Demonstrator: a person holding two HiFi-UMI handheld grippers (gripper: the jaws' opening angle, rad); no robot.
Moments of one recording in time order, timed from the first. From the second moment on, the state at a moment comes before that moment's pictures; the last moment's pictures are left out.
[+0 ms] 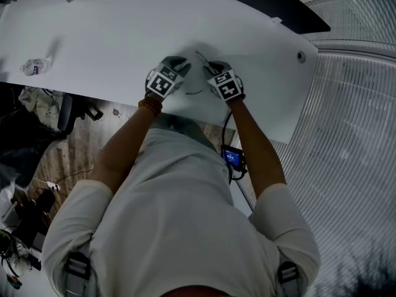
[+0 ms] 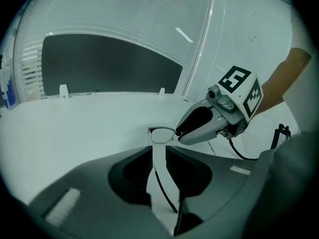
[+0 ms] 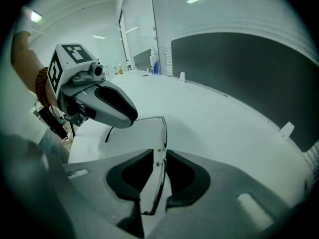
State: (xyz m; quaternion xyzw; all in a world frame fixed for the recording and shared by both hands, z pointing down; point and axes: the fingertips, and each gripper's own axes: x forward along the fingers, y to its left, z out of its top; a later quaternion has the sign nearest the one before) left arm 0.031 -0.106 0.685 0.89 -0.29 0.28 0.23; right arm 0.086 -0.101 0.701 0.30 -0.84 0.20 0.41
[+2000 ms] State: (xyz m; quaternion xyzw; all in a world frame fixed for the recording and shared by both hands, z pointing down) left arm 0.070 -0.094 0.622 0.89 -0.24 0.15 0.36; right arm 0.096 -0.108 0.634 0.37 -0.84 0.12 0.39
